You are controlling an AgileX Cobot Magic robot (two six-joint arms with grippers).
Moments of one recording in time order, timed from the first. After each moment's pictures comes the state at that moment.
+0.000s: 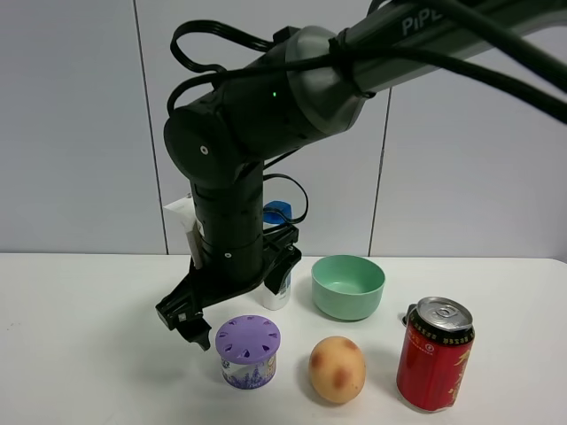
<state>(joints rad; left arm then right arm) -0.01 0.00 -0.51 -0.06 1.06 0.12 0.92 2.20 -1.69 -0.32 0.91 0.27</state>
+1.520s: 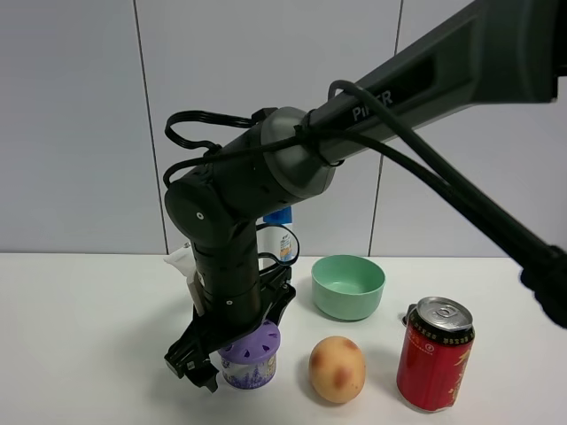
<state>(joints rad) -0.01 0.00 -0.51 -0.06 1.06 0.12 0.92 2.30 -1.69 -0.30 0.86 0.20</state>
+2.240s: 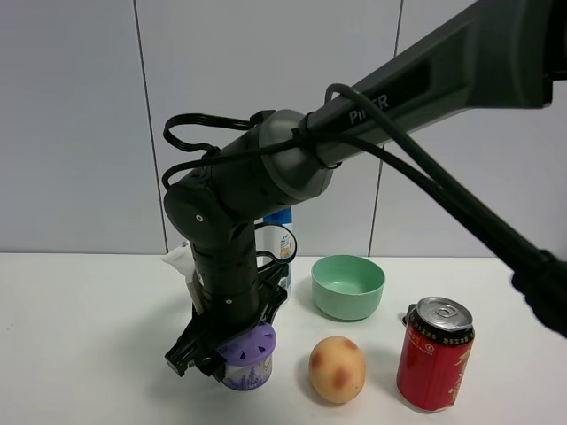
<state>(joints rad) -0.01 0.00 -0.51 -0.06 1.06 0.12 0.92 2.31 -1.70 -0.33 0.85 0.19</state>
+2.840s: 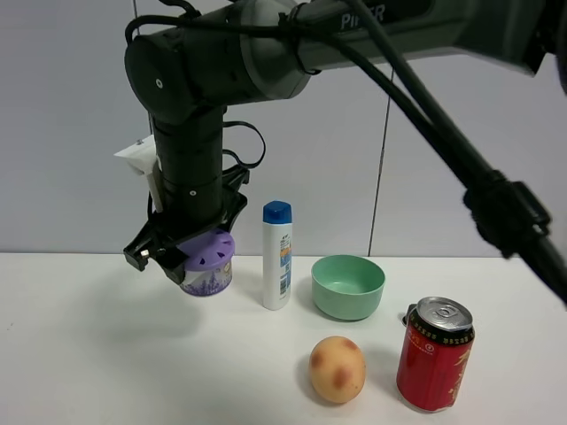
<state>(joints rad) -0.01 0.00 -0.51 -0.06 1.06 0.12 0.92 2.34 -2.15 -0.29 1.06 -0.06</state>
